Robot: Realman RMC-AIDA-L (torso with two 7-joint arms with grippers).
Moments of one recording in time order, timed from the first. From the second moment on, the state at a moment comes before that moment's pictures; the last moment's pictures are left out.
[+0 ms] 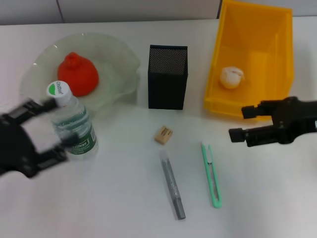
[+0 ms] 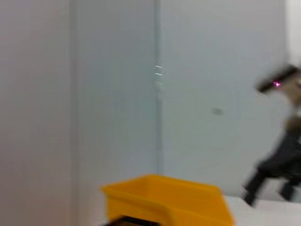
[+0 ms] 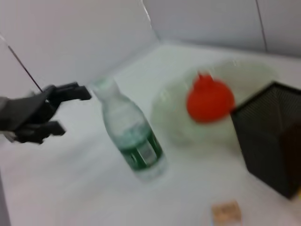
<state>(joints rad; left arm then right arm) -0.05 -2.07 0.91 0.81 1.47 1.73 -0.97 0.26 2.08 -1.11 -1.52 -2.03 -1.69 2.23</state>
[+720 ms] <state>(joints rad) -0.21 -2.07 0.99 0.57 1.62 1.70 -0.85 0.53 2.09 -1.60 -1.52 -2.58 -1.61 2.84</state>
